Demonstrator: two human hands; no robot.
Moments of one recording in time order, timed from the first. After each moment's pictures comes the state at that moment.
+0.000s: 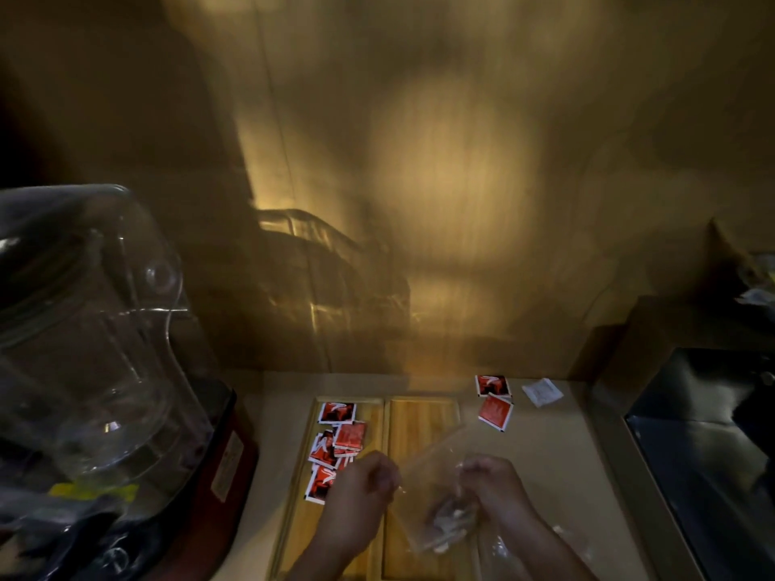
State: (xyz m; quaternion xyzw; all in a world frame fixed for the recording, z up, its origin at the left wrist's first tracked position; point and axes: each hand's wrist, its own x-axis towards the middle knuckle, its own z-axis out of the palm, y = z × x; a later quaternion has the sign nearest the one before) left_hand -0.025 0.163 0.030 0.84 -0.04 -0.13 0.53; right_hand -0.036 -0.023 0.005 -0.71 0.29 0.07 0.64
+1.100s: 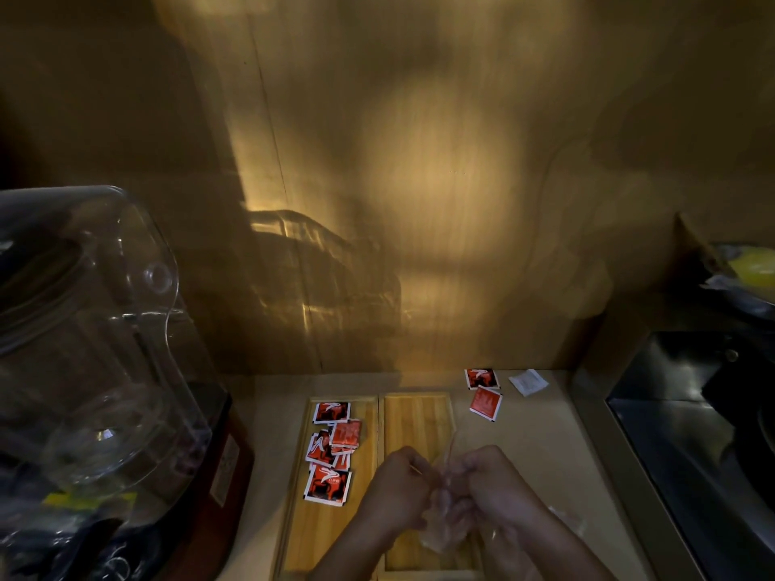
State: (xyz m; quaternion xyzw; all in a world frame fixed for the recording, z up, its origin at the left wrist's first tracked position) left_hand -0.036 0.127 0.068 0.79 0.02 -0.29 0.54; right_hand -0.063 -0.002 0.054 -0.71 0.20 0.17 0.66
